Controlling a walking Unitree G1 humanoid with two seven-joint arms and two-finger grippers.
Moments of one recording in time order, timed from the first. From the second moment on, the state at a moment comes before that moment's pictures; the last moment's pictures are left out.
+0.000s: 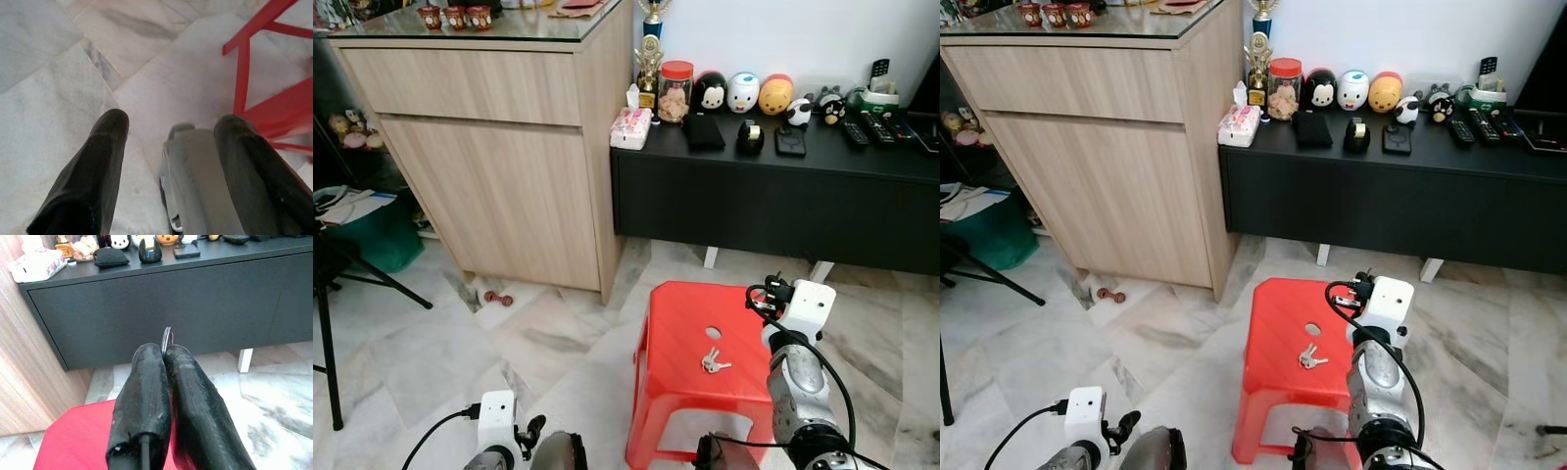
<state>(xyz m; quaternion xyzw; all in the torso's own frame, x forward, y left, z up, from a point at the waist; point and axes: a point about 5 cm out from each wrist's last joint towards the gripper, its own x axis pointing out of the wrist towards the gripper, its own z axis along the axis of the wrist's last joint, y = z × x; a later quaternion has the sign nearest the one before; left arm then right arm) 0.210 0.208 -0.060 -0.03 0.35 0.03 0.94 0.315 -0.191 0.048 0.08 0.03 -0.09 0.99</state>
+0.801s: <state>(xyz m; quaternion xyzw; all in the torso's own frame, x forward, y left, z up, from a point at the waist) 0.198 0.206 -0.068 -0.03 0.36 0.03 0.93 0.305 -0.191 0.035 0.09 0.06 -0.09 0.99</state>
